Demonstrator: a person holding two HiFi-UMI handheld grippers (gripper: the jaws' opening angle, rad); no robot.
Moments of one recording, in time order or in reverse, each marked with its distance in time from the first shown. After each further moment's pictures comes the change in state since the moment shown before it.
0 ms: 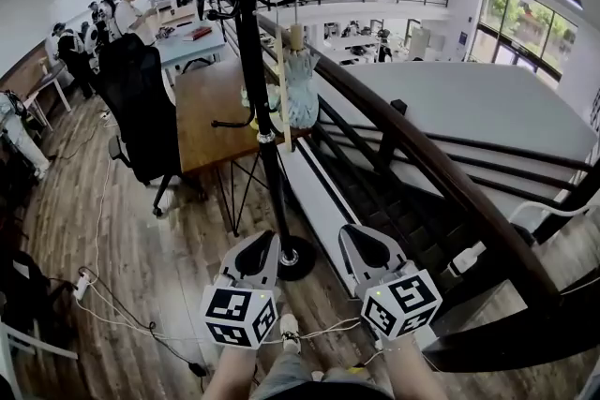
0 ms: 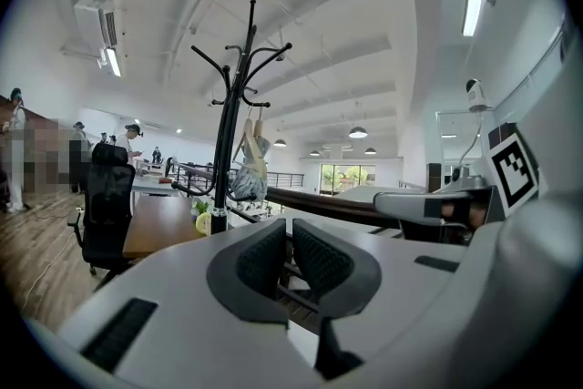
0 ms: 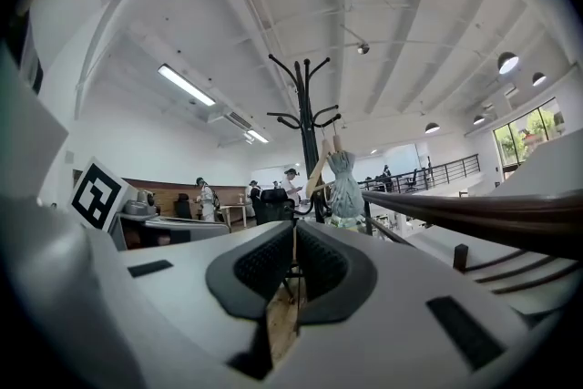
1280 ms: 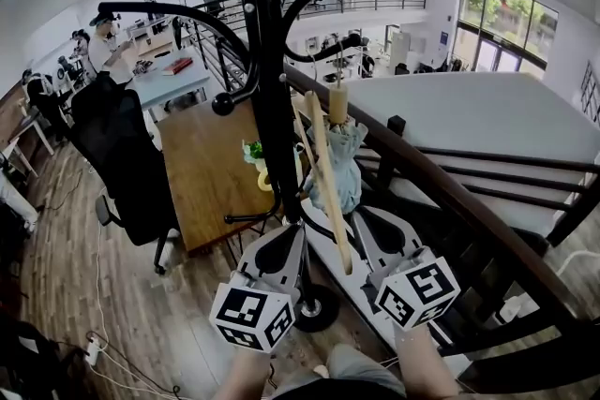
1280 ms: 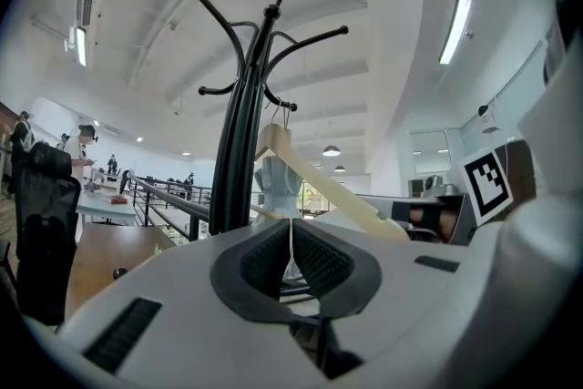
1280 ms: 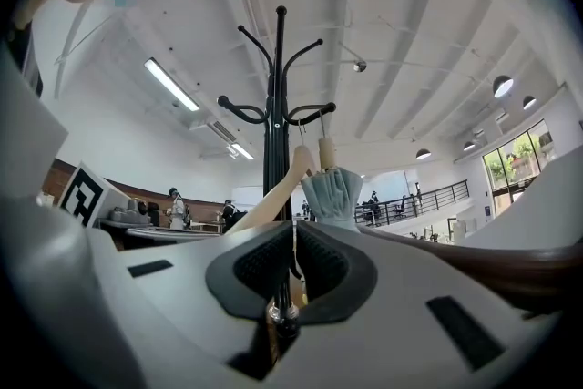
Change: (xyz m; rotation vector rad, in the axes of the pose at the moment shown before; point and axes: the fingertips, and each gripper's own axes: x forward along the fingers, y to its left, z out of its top) left arm 0.181 0.132 0.098 0.036 -0.127 -0.242; right arm 0.230 -0.074 0.079 -0.055 -0.155 -0.090
